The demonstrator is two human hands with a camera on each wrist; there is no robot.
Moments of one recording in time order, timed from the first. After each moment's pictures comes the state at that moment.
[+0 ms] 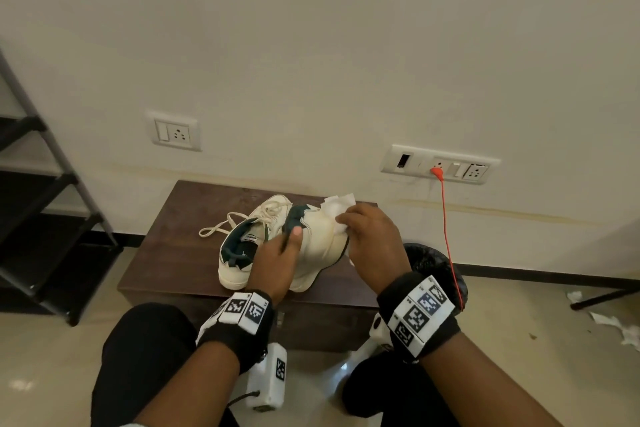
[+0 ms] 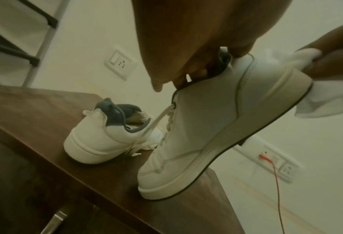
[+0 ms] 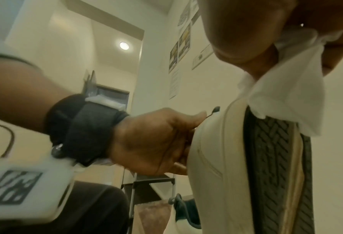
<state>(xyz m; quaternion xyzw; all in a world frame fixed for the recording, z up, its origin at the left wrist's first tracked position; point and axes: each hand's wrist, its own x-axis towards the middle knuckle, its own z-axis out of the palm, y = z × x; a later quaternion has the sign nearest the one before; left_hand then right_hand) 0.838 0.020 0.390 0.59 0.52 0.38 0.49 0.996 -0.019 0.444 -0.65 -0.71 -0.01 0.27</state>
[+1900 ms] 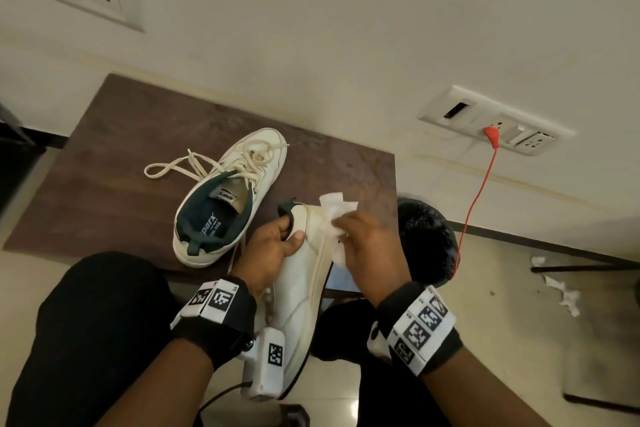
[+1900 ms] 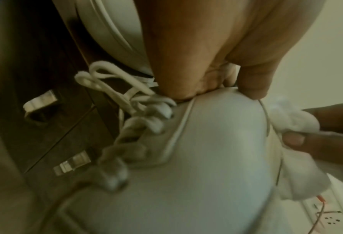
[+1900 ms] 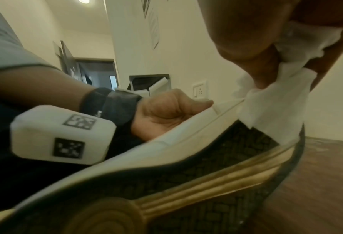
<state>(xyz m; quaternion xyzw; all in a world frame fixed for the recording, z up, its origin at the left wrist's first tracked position) 0.862 0.091 0.268 0.36 0.45 0.29 0.76 1.016 0.047 0.328 -0.67 -0.72 0.07 0.17</state>
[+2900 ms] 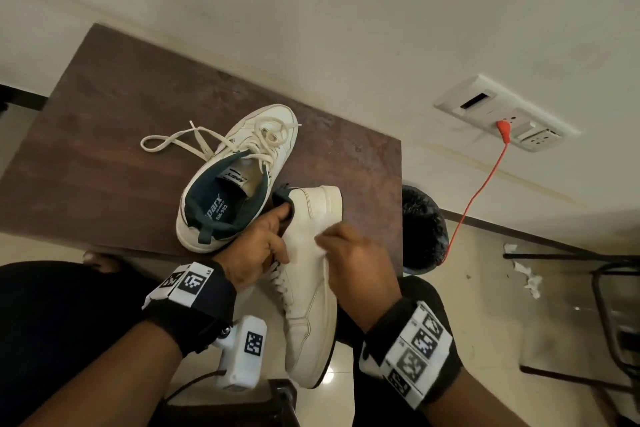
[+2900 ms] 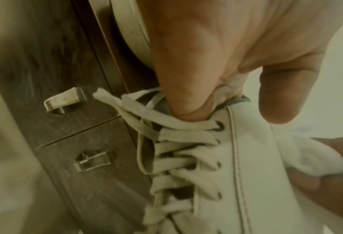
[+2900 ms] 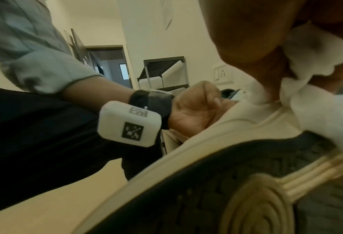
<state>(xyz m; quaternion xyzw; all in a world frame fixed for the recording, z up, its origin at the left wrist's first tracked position) 0.824 0.102 0.262 0.27 0.28 0.22 0.90 0.967 0.033 0.325 -0.68 -0.73 0.10 0.04</state>
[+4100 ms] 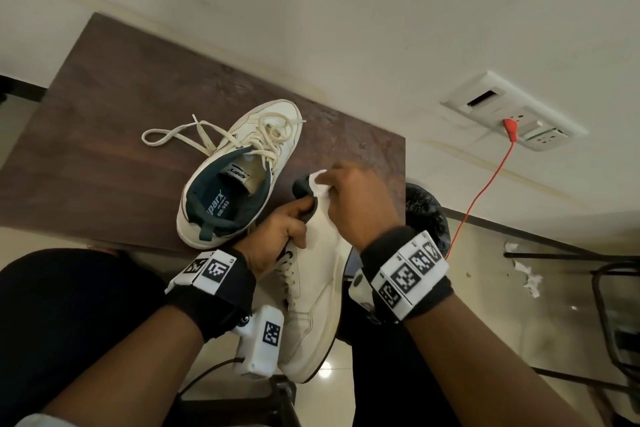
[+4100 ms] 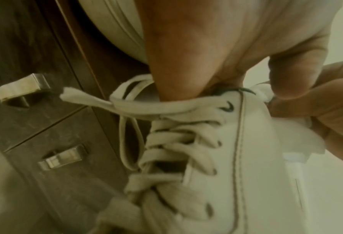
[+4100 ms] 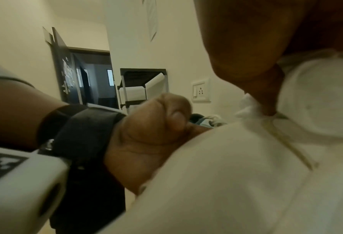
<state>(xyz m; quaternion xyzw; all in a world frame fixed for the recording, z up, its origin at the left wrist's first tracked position) 0.840 0.107 0.275 0.28 0.29 0.24 0.88 0.968 0.114 0.339 -0.70 -0.70 0.12 -0.02</state>
